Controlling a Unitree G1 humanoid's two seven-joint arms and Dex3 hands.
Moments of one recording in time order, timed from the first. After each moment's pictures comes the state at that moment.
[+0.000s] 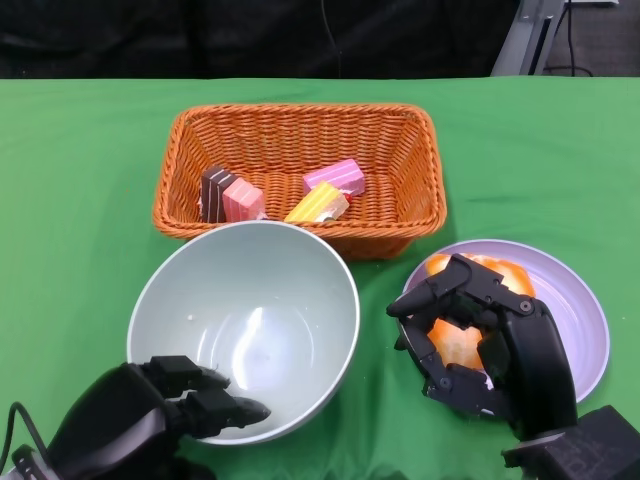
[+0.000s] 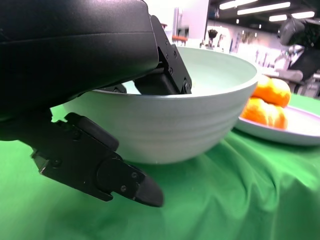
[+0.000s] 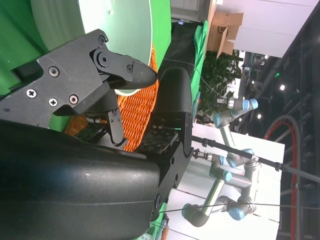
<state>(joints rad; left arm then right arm) -0.25 0.57 -0.59 0.68 0.94 -0.87 0.81 0.02 0.11 0.17 0.14 -0.10 -0.57 0.02</state>
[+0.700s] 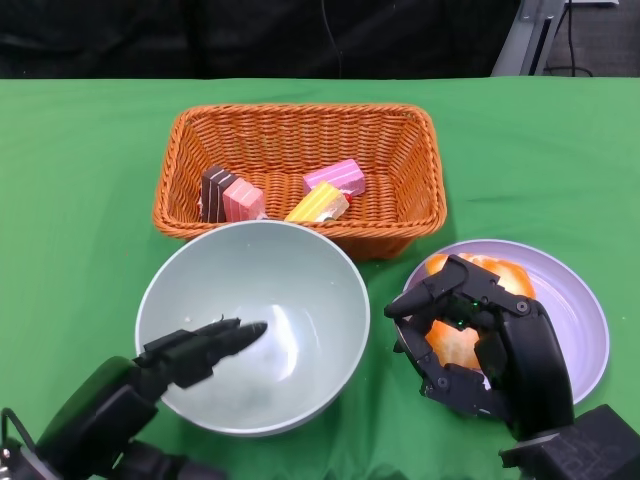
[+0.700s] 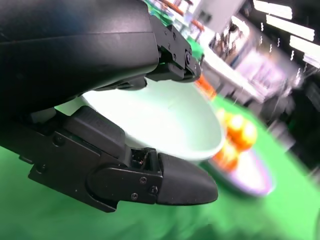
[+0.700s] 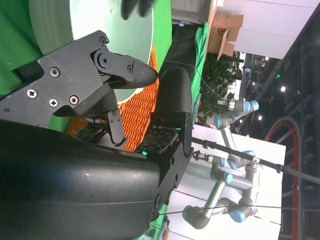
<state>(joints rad) -0.18 0.49 -0.44 0.71 0.17 -1.14 0.15 0.02 0.11 0.18 0.15 -0.10 -0.57 0.02</state>
